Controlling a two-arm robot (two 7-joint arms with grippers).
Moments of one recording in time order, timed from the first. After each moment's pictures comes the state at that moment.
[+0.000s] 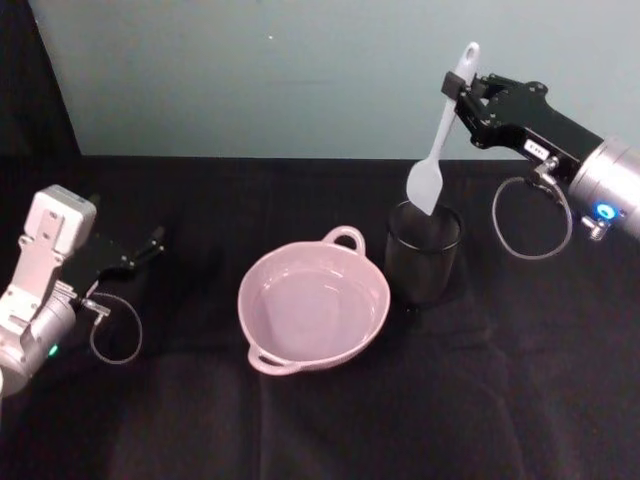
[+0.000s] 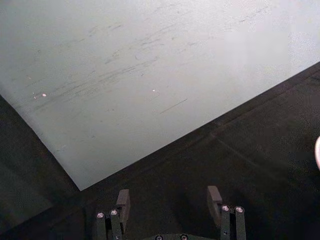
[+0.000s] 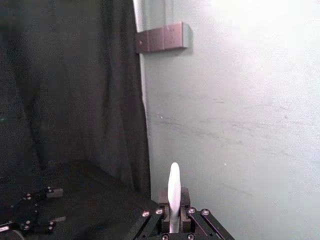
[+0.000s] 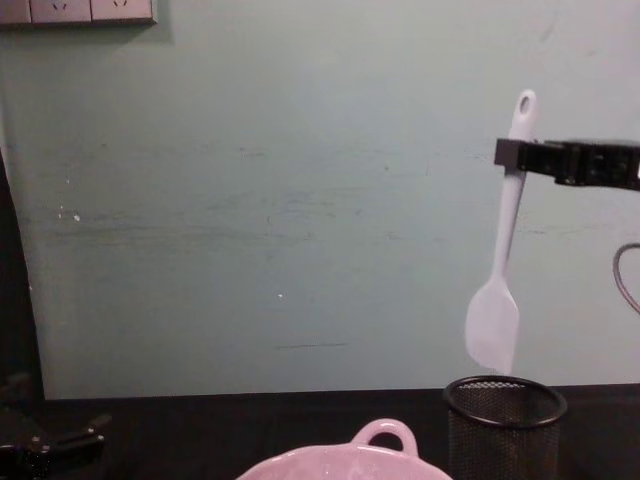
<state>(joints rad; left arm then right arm) -0.20 0.60 0.45 -1.41 -0.25 -0.12 0.03 0.42 0.53 -0.33 -1.54 0.63 0.08 0.46</state>
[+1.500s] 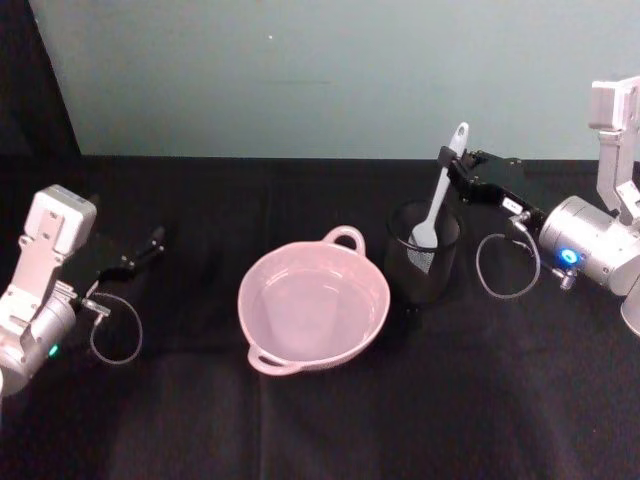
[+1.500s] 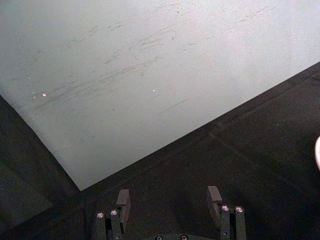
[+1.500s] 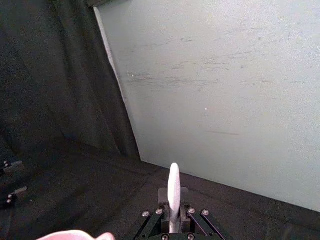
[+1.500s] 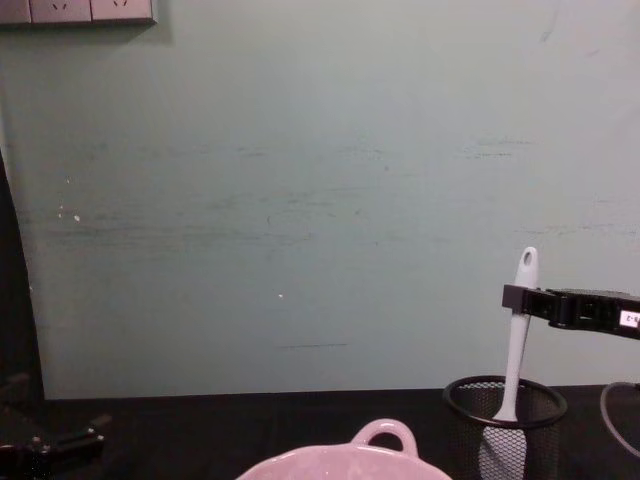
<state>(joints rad) -0.20 0.60 0.45 -1.41 -0.25 -0.12 0.03 0.46 0.41 -0.34 -1.21 0.60 0.07 0.50</state>
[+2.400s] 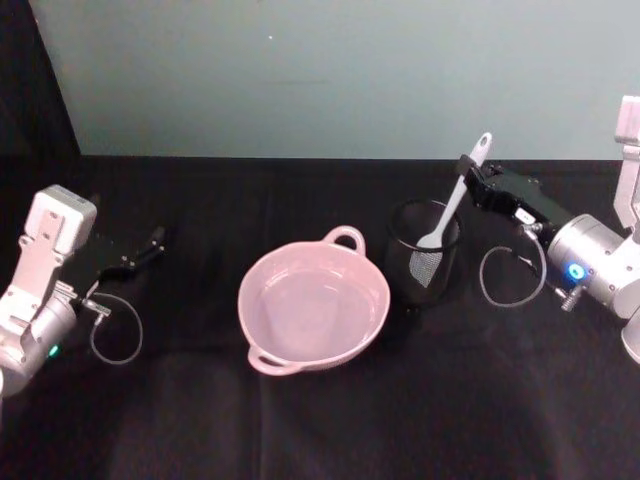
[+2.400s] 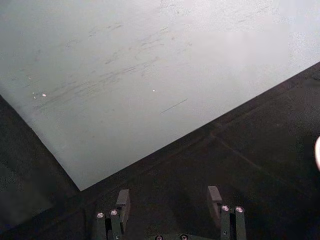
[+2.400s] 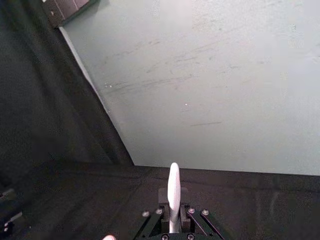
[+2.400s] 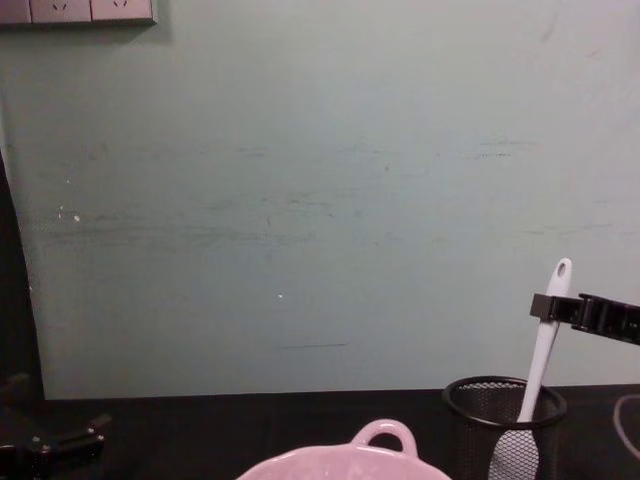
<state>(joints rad) -0.20 0.60 0.45 -1.41 -0.25 -0.12 0.03 0.35 0.40 -0.28 -1.33 0.72 0.14 0.35</state>
